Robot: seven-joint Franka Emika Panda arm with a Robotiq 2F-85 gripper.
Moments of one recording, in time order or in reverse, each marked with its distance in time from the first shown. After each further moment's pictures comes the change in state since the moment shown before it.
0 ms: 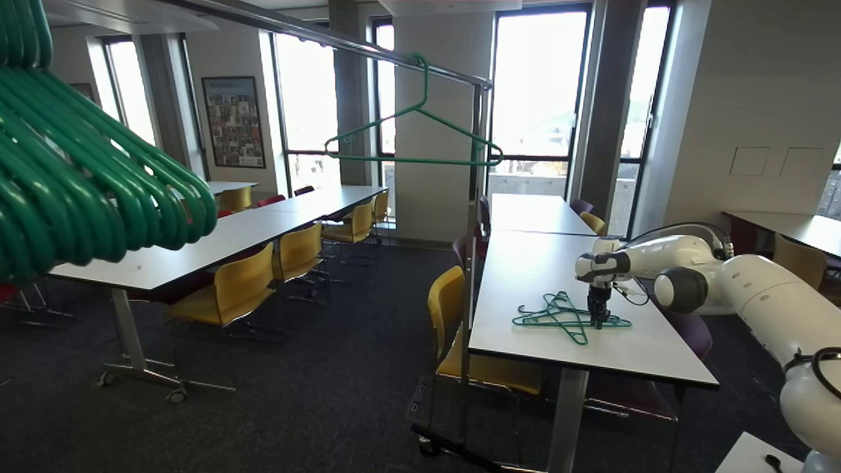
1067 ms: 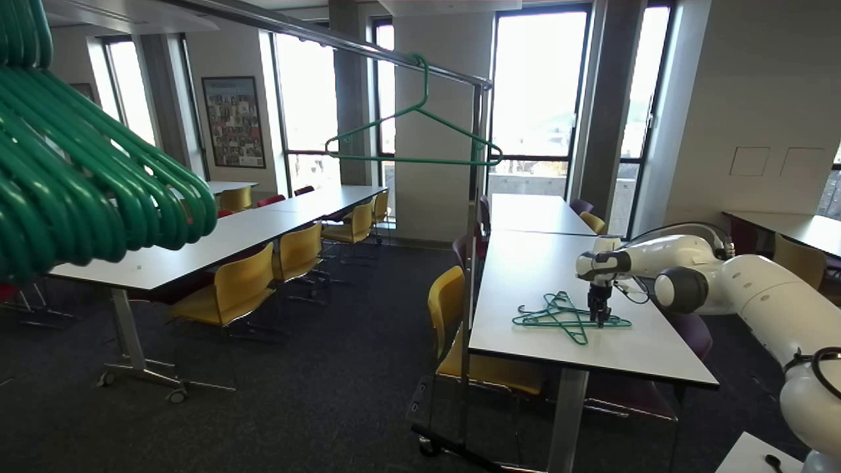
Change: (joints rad) arm -0.003 0.000 -0.001 0.013 0.000 0.000 0.000
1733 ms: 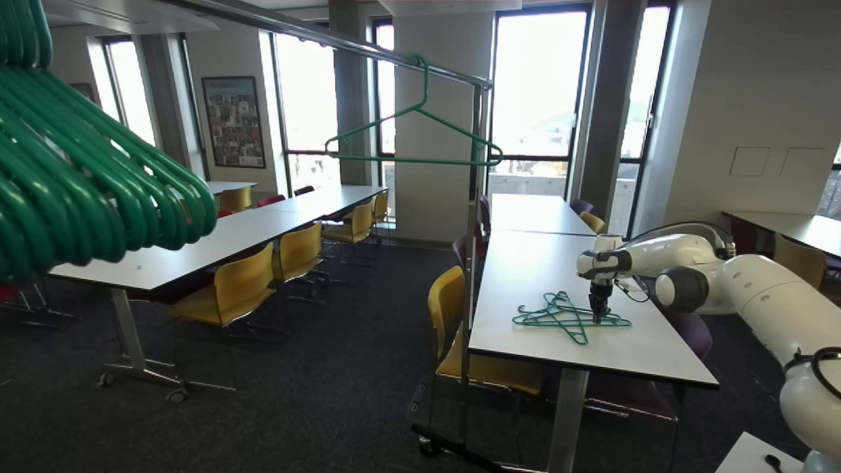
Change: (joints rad) arm -0.004 -0.003 0.000 0.005 0.000 0.005 -0.012
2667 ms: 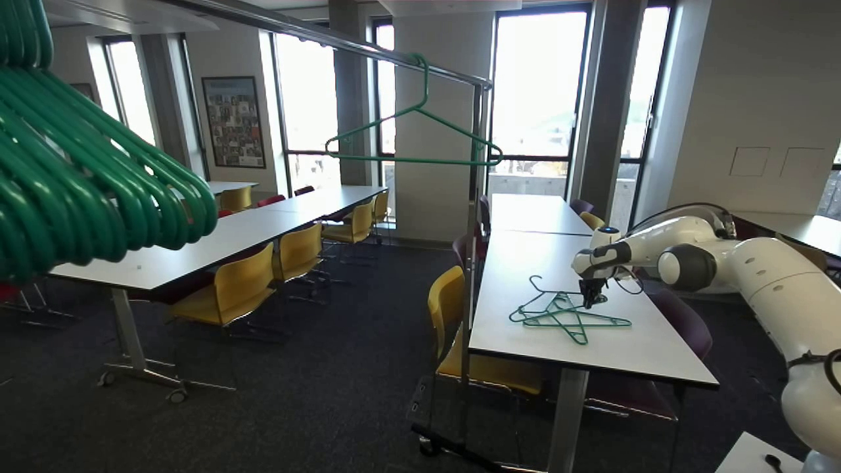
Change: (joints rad) arm 0.032 -0.172 0.013 -0.281 -0.037 0.348 -0.165
